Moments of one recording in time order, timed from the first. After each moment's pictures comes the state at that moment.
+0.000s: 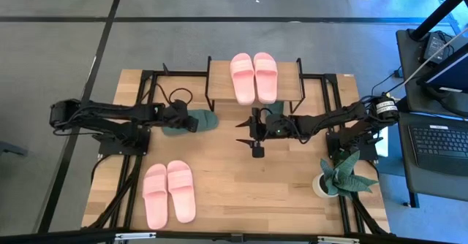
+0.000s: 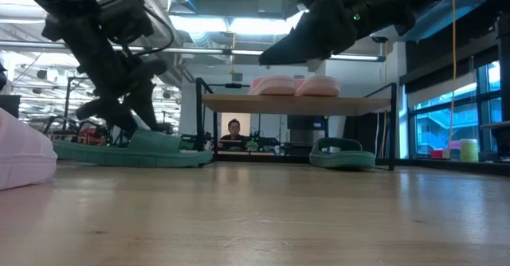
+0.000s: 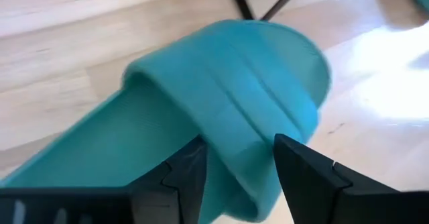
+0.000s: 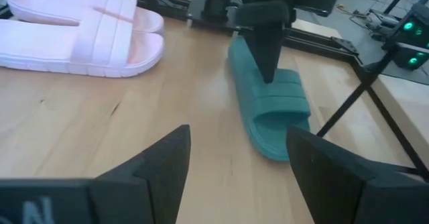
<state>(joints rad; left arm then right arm) 0.24 1.07 0.45 -0.31 -0.19 -0.96 0.06 1.55 0.81 0.36 0.12 -0.22</state>
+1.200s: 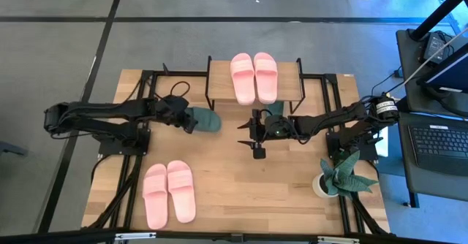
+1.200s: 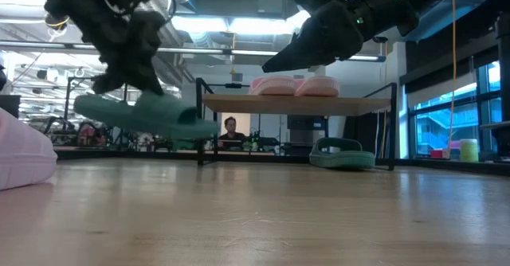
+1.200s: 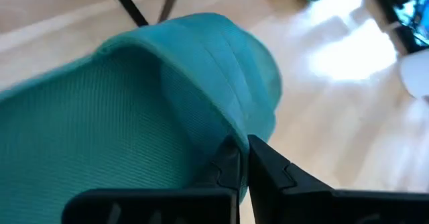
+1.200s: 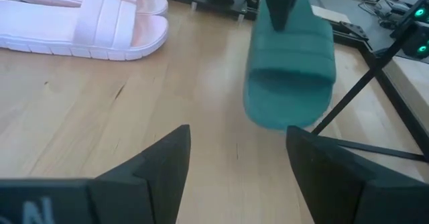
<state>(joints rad) 0.24 0.93 0.57 -0.41 0.01 -0.81 0.06 1.55 0.81 0.30 0.11 -0.22</state>
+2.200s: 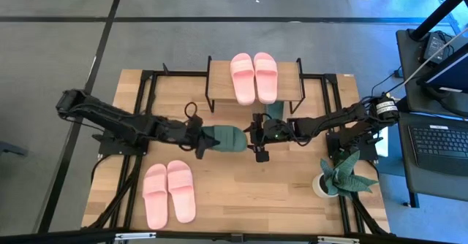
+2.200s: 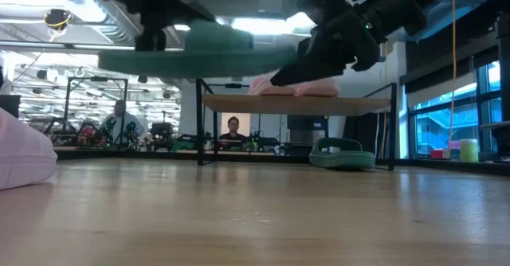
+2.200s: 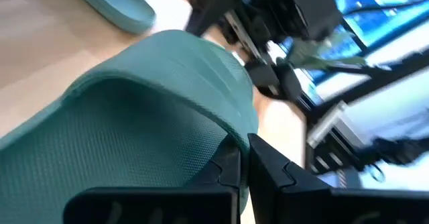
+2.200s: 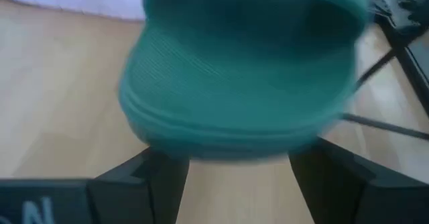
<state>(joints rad) -0.20 1.16 0.65 0.12 -0.25 -0.89 0.09 1.55 0.81 0.19 0.13 -0.23</state>
